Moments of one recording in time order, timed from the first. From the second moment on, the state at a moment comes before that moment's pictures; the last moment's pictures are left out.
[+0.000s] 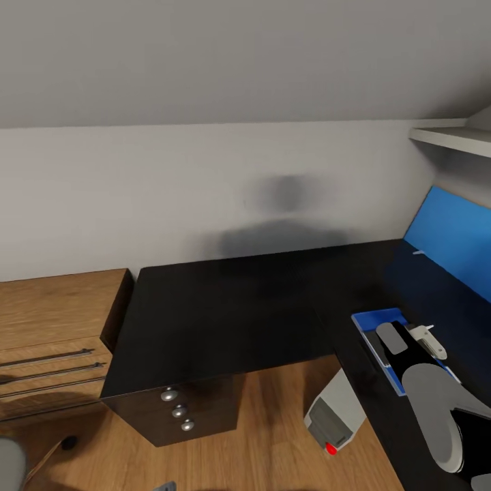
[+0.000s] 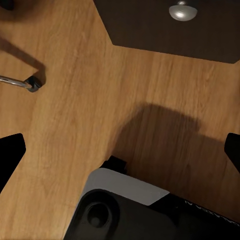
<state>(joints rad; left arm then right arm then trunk) -0.09 -0.02 -0.37 -0.70 0.56 -0.06 0.54 -0.94 -0.18 -0.26 -0.41 -0.68 -0.10 -0.64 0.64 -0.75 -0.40</state>
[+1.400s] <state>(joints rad) -0.09 -0.02 -0.38 -0.70 0.55 -0.06 0.54 -0.82 0.03 0.25 -0.88 -0.66 -0.04 -0.70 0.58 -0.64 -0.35</state>
